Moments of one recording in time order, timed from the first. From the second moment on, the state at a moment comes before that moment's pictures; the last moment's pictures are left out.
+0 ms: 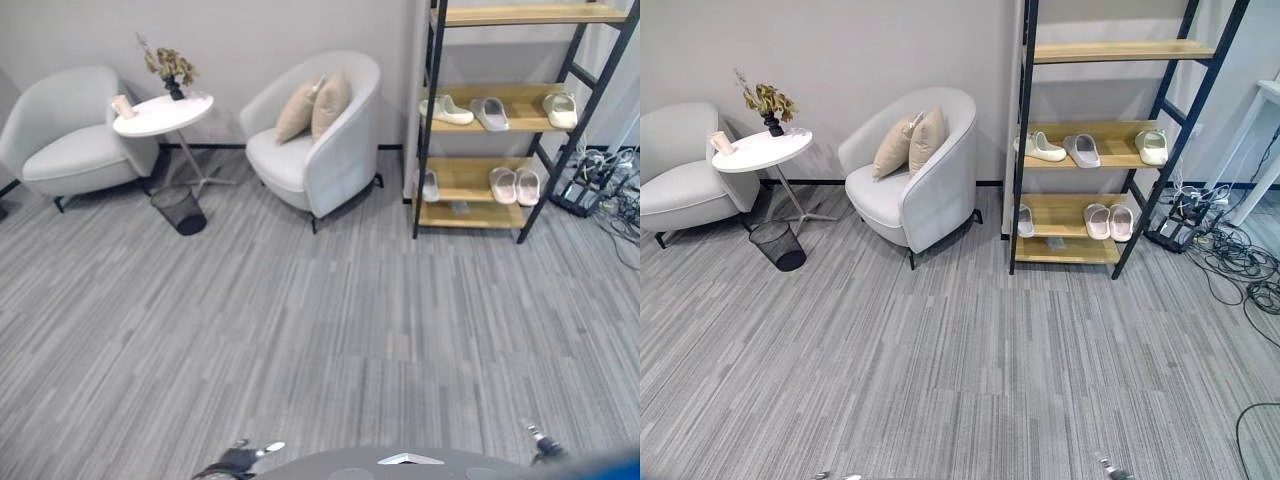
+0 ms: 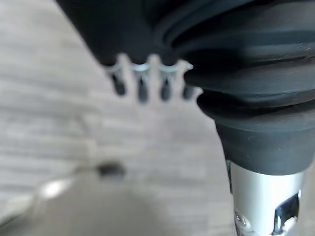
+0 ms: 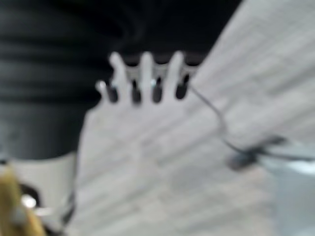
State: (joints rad) left arm 0.01 0.16 -0.22 1.35 -0.18 -0.10 0.03; right arm 0.03 -0.23 -0.07 1.39 0.64 -0.12 0.04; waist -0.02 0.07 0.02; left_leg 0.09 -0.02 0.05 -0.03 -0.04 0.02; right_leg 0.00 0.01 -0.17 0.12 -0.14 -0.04
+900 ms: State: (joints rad) left arm -0.11 0.20 -0.24 1.36 -0.07 -0.14 0.24; right arm -0.06 -0.16 0.22 1.33 0.46 -0.13 -0.01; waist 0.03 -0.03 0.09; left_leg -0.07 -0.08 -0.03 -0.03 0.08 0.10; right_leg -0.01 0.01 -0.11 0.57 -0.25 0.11
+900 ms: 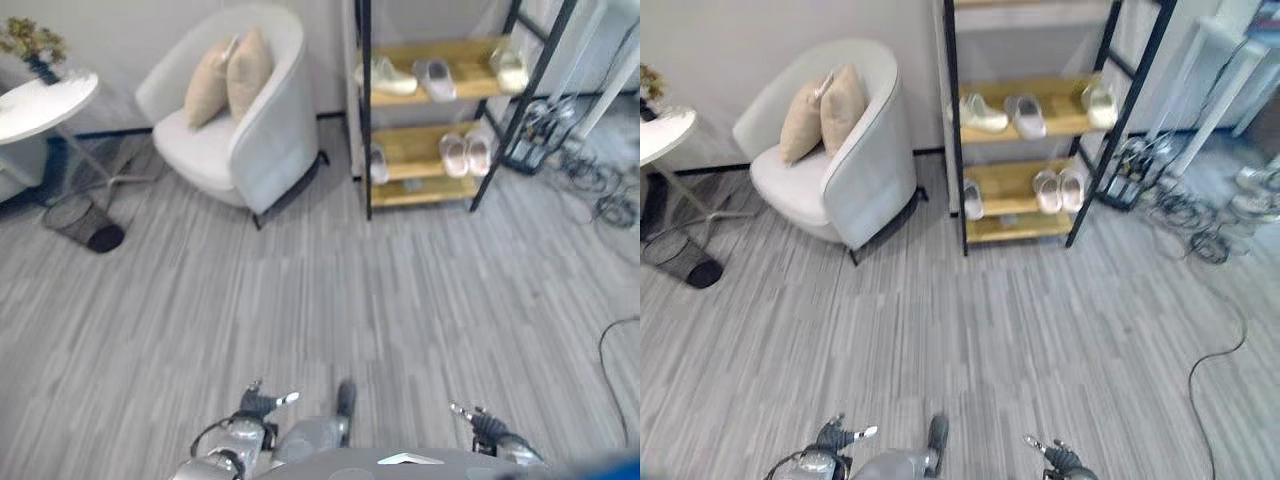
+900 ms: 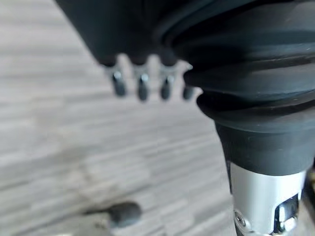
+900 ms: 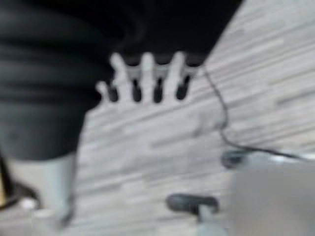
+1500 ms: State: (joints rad) left arm -0.02 0.16 -0.22 1.36 -0.06 -0.15 0.25; right arm 0.02 -0.20 0.10 1.39 0.38 -0.11 -0.01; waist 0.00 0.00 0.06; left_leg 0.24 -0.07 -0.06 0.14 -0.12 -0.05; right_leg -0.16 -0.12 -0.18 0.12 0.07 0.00
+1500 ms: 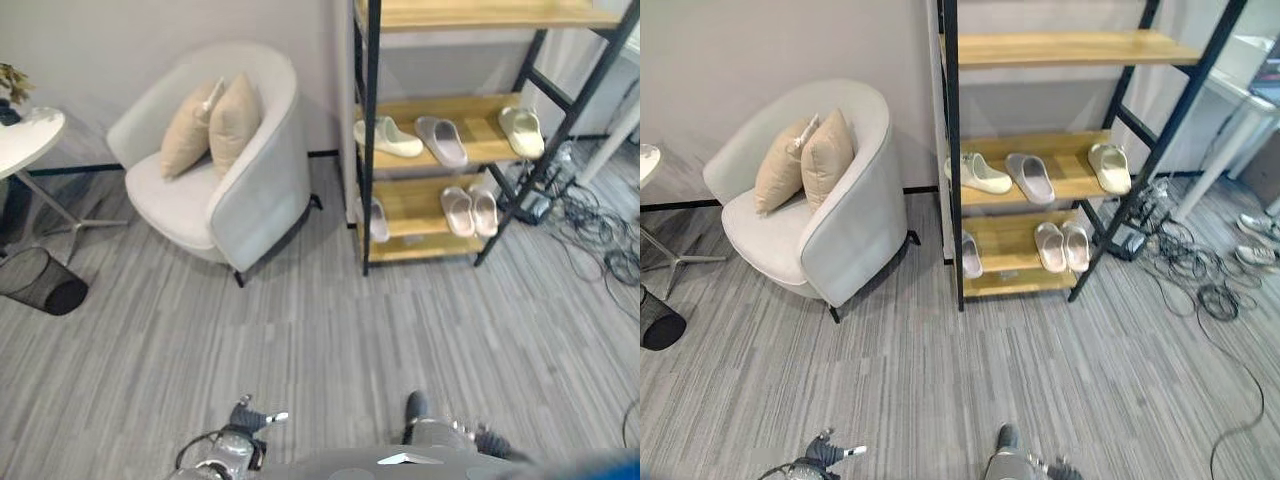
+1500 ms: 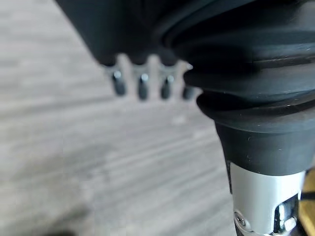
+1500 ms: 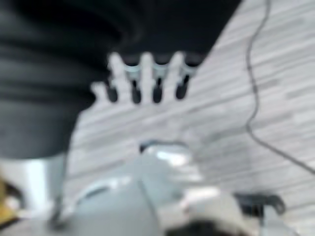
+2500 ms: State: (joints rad) left arm -0.08 0.21 -0.23 1.38 -0.09 -0.16 0.29; right arm -0.04 -0.13 0.20 1.34 0.35 -0.14 -0.05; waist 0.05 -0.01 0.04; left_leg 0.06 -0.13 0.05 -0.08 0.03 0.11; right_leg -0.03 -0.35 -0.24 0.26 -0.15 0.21
